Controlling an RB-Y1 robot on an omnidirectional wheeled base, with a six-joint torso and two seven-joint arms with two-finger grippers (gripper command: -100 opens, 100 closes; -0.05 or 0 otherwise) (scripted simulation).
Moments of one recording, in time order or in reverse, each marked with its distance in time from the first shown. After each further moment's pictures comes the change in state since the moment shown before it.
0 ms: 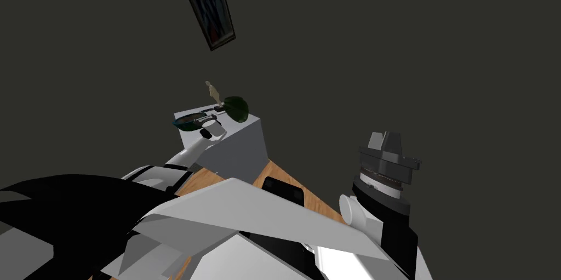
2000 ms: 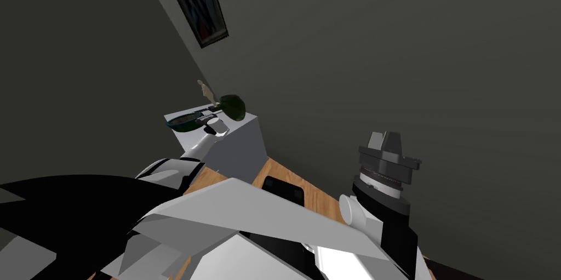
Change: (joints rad) left arm -0.143 -0.062 0.038 0.158 -0.111 0.021 -0.013; right arm 0.000 0.000 0.000 0.000 0.000 0.000 0.000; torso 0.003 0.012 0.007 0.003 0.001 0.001
